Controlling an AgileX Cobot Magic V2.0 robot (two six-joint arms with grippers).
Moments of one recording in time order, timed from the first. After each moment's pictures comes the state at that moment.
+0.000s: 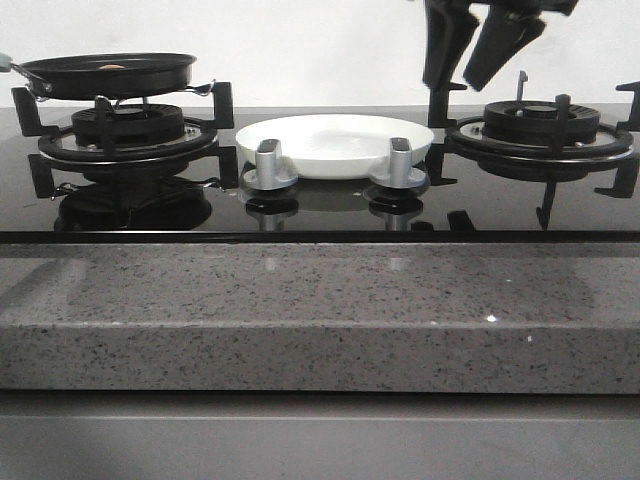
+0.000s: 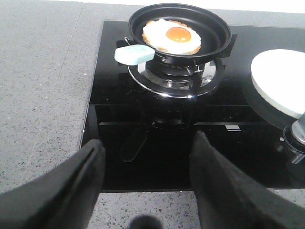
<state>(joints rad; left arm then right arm) -0.07 0.62 -0.68 -0.11 0.58 0.04 0.24 2.00 -1.98 0.16 1.16 -0.11</state>
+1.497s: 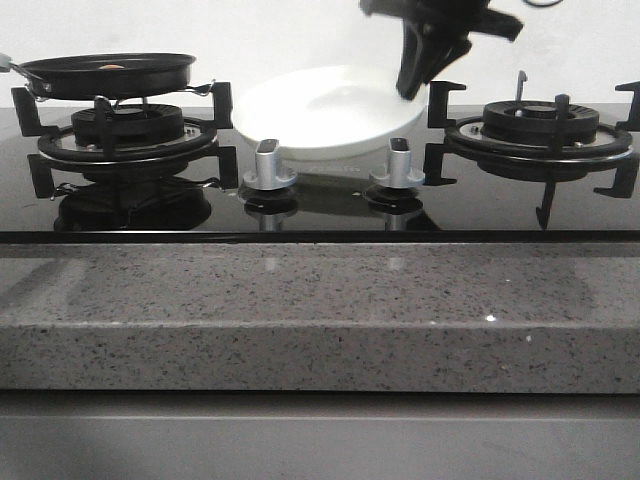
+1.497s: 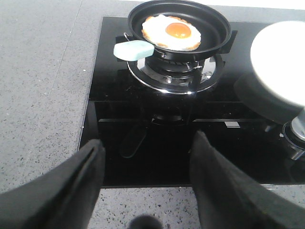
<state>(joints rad) -0.07 0.62 -0.68 -0.11 0.60 0.04 0.24 2.15 -2.21 0.24 1.13 -0.09</state>
